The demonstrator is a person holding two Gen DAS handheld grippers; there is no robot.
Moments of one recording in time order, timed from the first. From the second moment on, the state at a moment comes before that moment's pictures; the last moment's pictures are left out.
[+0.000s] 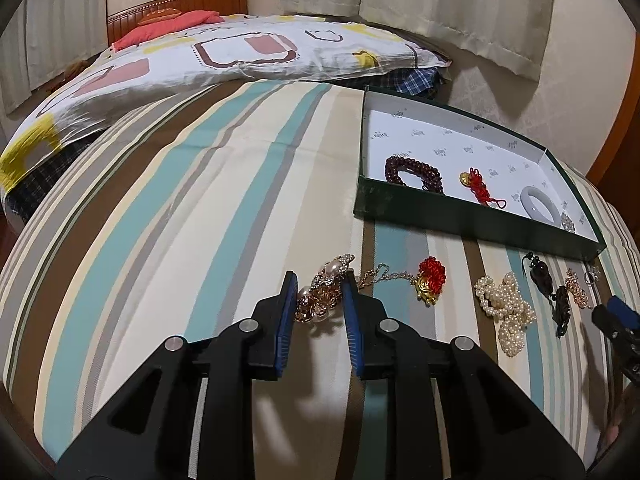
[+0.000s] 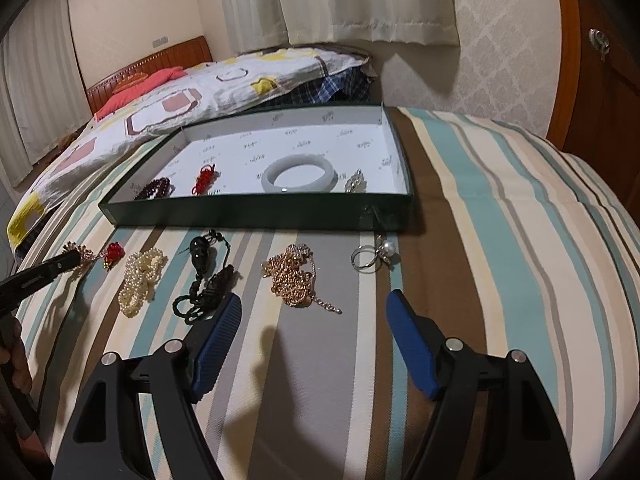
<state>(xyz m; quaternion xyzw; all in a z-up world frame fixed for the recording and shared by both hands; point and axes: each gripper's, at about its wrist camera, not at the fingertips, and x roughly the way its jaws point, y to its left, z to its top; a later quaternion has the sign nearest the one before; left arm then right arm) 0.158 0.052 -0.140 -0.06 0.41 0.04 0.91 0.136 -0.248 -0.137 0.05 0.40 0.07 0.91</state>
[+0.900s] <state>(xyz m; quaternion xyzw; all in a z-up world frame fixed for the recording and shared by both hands) 0.152 0.047 -0.129 -0.06 0.39 0.03 0.92 0.153 -0.235 -0.138 0.02 0.42 0.10 0.90</state>
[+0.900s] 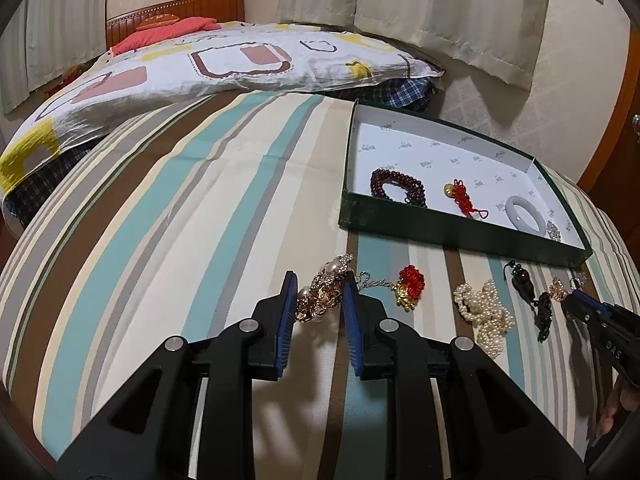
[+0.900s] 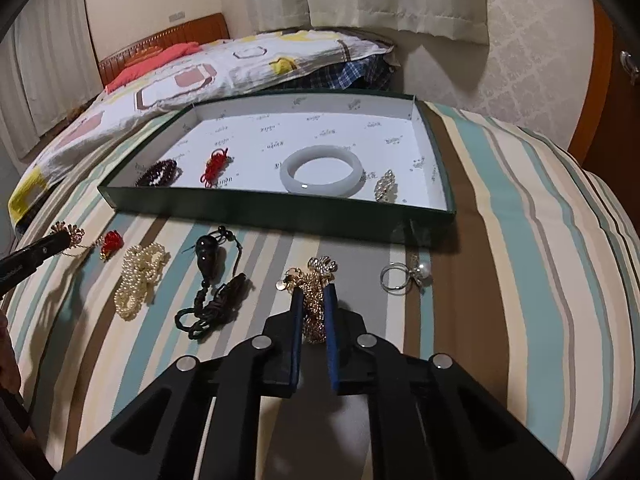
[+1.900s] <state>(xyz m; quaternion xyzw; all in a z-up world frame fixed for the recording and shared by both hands) 0.142 0.029 -0.052 -0.07 0.30 0.00 0.95 0.147 -0.245 -0.051 0.04 0.30 0.09 0.95</state>
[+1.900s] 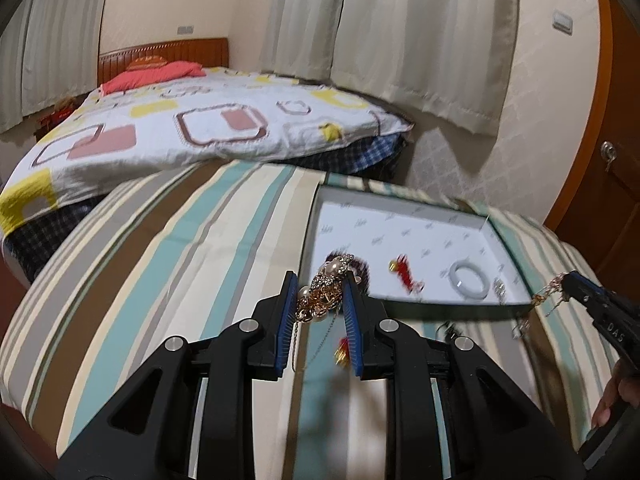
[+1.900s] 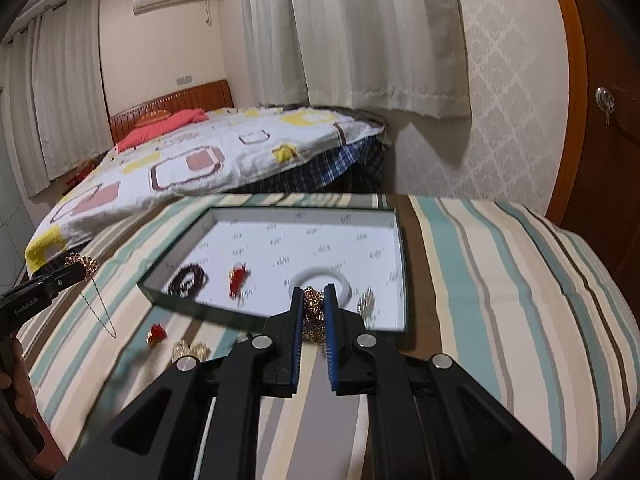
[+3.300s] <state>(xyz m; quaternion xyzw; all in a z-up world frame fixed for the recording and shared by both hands) 0.355 -0.014 -0.116 -0.03 0.39 -0.01 0.92 0.308 -0.259 -0.116 0.04 0.37 0.07 0.92</state>
